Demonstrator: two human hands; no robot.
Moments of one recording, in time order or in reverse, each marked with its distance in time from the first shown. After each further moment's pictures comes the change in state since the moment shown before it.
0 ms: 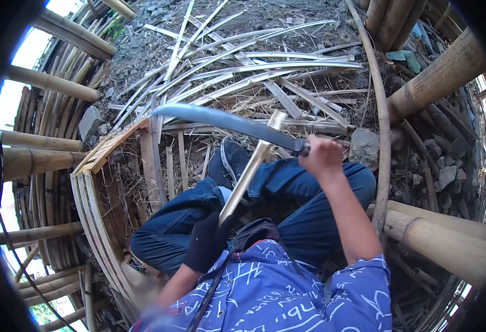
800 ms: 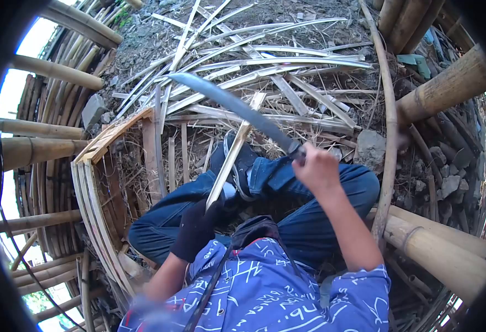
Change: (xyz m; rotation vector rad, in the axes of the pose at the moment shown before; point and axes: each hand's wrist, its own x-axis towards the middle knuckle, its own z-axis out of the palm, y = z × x) left_hand 0.016 -0.015 -0.014 0.022 0.000 0.140; right_hand -0.017 -0.021 -0.010 0.144 -0.128 0.002
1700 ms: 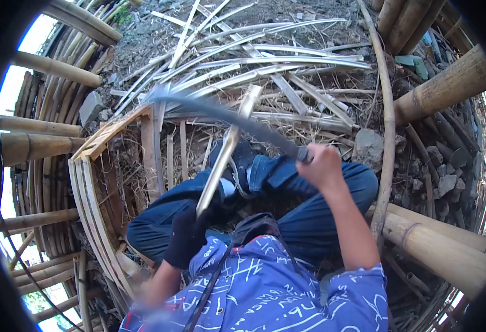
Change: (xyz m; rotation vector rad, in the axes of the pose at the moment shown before) left_hand -0.023 0.002 -0.019 0.194 0.014 0.089; right_hand 0.000 0.009 -0.002 0.136 -0.048 0.052
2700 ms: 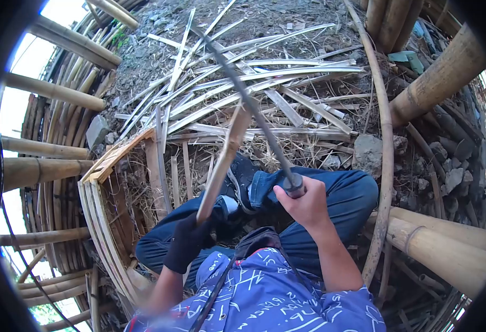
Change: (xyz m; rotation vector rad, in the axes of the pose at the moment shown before) left_hand 0.033 0.014 -0.010 -0.703 -0.100 -0.704; right_hand -0.038 -0.050 -0.022 0.604 0.017 0.172
